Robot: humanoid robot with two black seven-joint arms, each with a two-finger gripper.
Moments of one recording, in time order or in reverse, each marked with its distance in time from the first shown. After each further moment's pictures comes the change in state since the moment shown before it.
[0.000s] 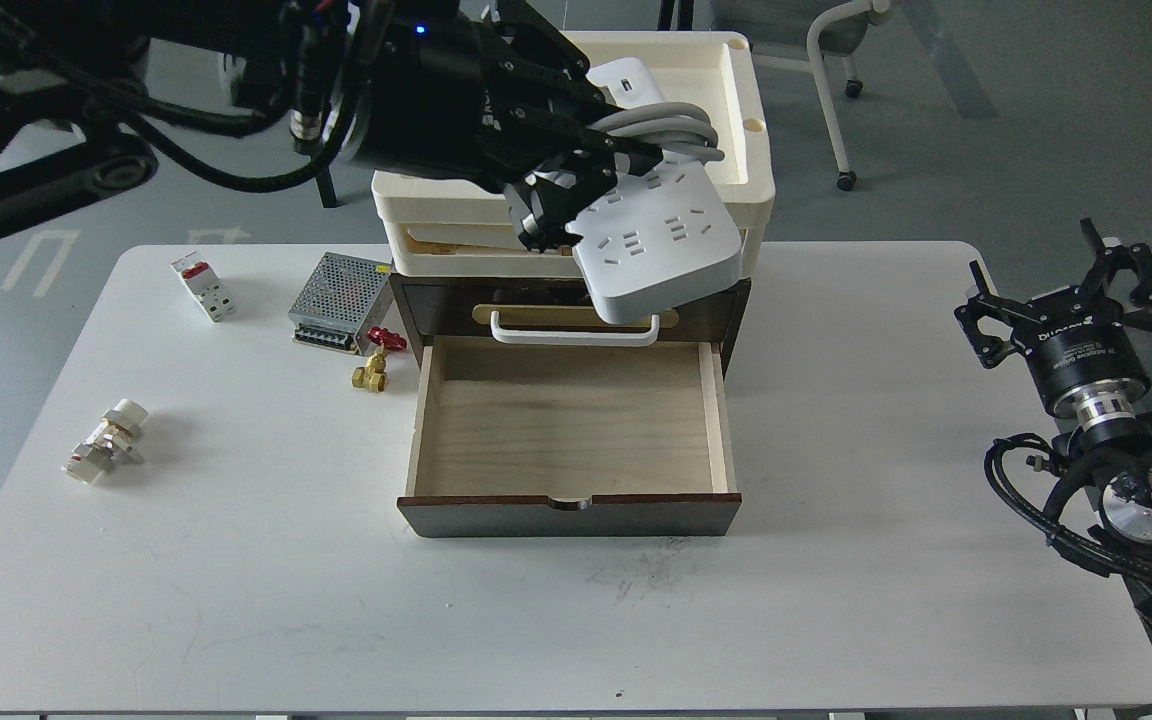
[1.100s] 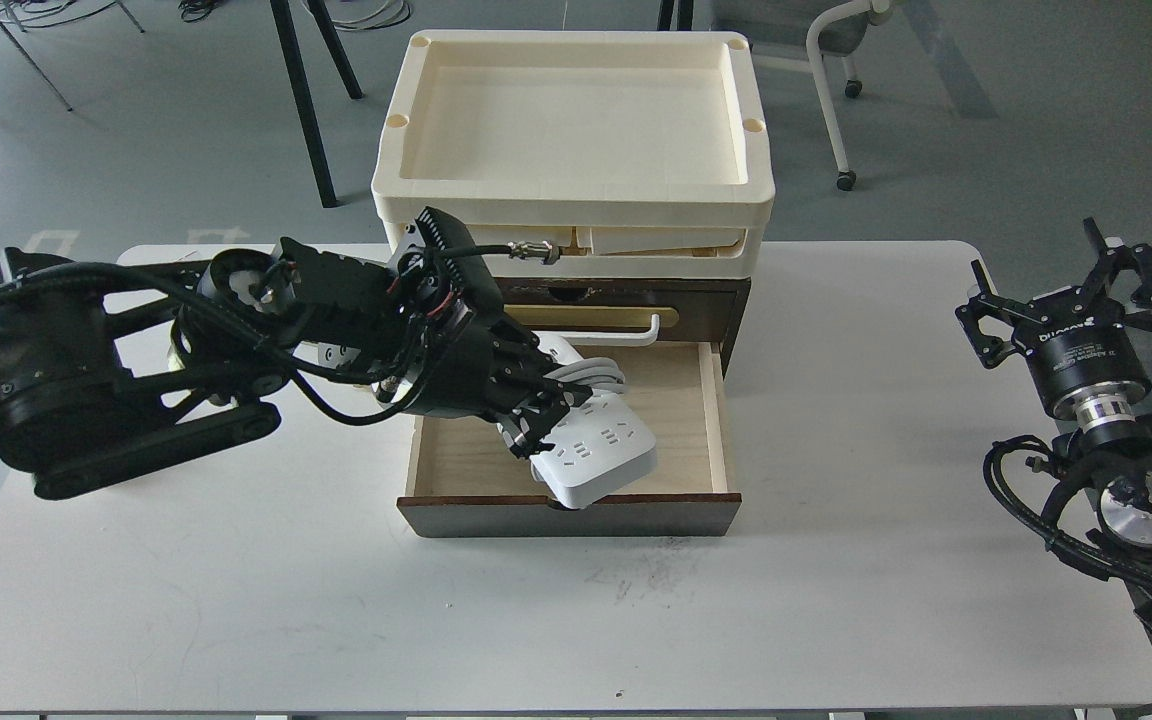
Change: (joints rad) left arm 0.487 -0.088 -0.013 0.167 0.062 -0.018 0.065; right arm -0.008 -0.001 -0.002 0.013 -0.012 0.000 0.016
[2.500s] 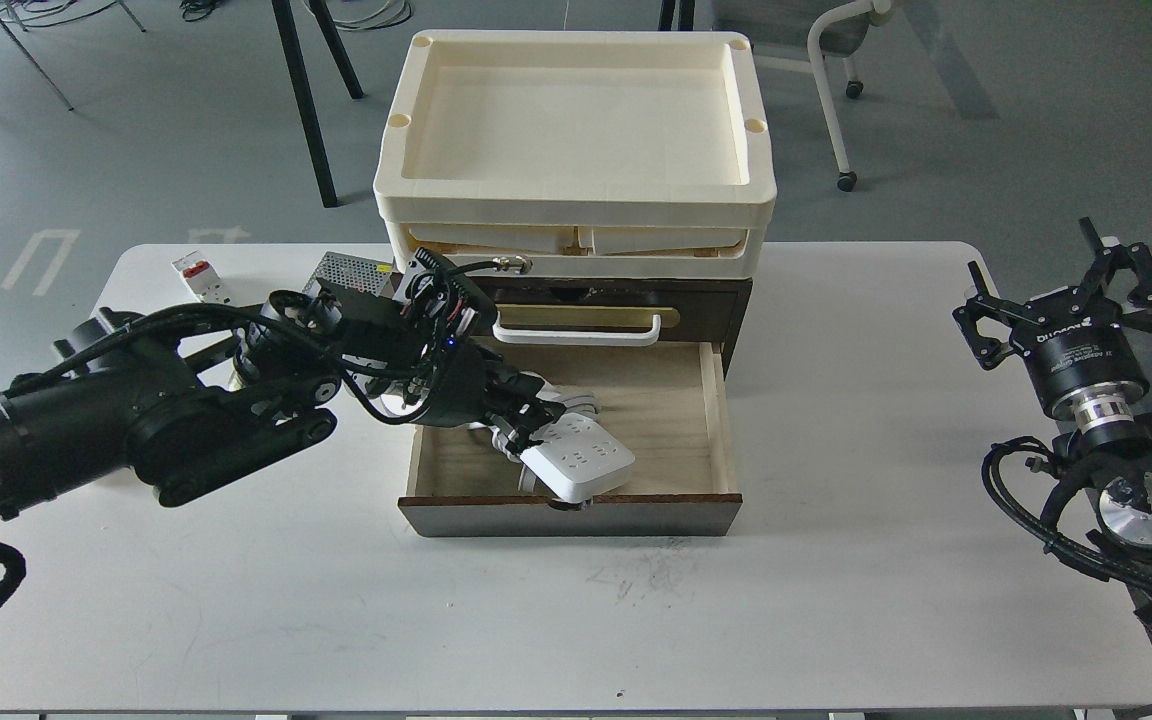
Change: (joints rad) left arm 0.161 -0.189 -0.053 0.361 0.030 0.000 0.000; right arm -0.001 0.000 0.000 0.001 -0.022 0.000 0.001
